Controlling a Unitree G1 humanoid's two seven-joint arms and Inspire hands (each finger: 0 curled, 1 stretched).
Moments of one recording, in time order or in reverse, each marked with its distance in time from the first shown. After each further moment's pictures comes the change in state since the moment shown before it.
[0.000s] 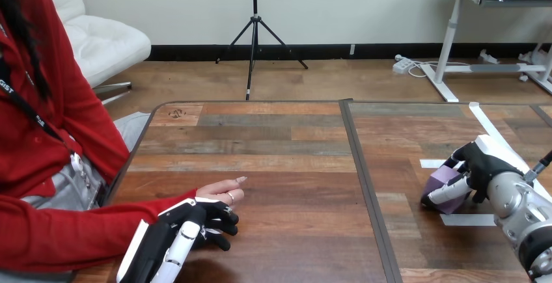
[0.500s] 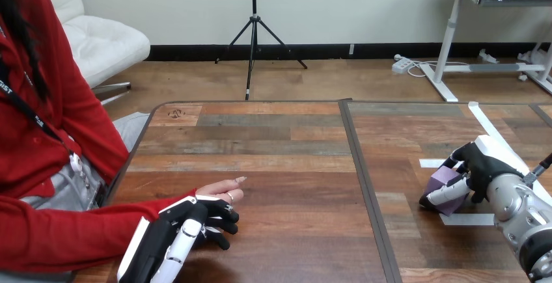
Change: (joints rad) left arm -0.009 0.000 0.007 0.000 0.020 0.000 0.010; right arm 0.011 0.000 -0.007 0.000 0.001 -0.026 -0.019
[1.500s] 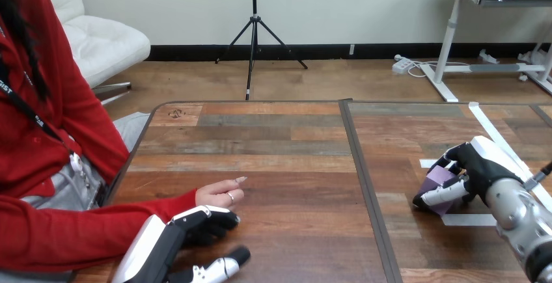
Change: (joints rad) left arm 0.109 0.094 0.039 -0.275 0.663 0.063 0.383; right arm 0.036 -0.010 -0.027 -0.001 0.028 -0.116 -0.002
